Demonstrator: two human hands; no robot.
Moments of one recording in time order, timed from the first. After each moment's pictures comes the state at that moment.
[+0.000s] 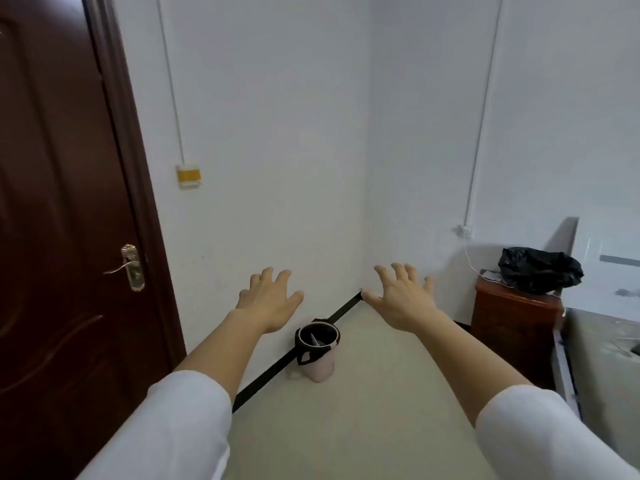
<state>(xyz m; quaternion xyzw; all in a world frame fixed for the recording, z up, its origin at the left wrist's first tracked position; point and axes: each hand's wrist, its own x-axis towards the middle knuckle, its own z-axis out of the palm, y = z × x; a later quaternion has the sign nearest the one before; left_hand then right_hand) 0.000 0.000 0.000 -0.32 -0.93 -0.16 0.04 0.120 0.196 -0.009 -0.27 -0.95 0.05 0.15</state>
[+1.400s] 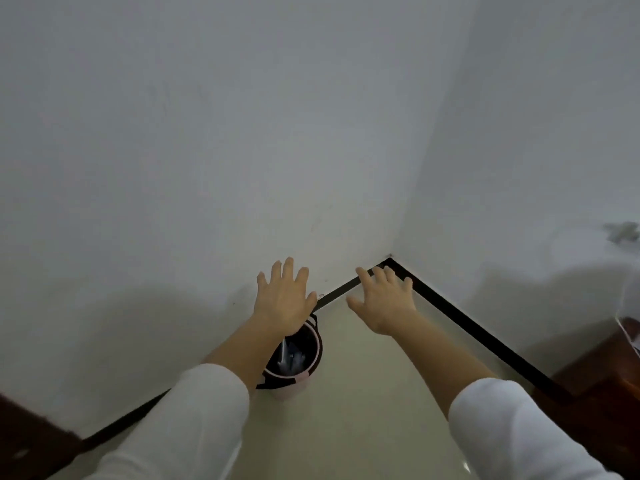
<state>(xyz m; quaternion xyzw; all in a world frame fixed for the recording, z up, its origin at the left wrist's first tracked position) -0.600 0.594 -0.209 -0.25 -0.97 -0.04 -0.01 -0.539 0.767 -0.192 -0.12 -0.99 -0.01 -0.04</state>
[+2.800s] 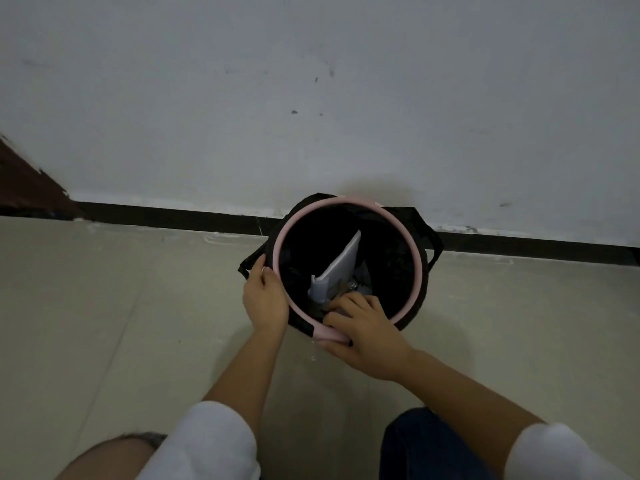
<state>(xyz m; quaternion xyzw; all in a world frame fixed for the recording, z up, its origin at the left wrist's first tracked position) -0.758 0.658 -0.875 0.47 -0.65 -0.58 0.16 -0.785 0.830 -0.878 0.48 -0.86 0.16 -0.07</state>
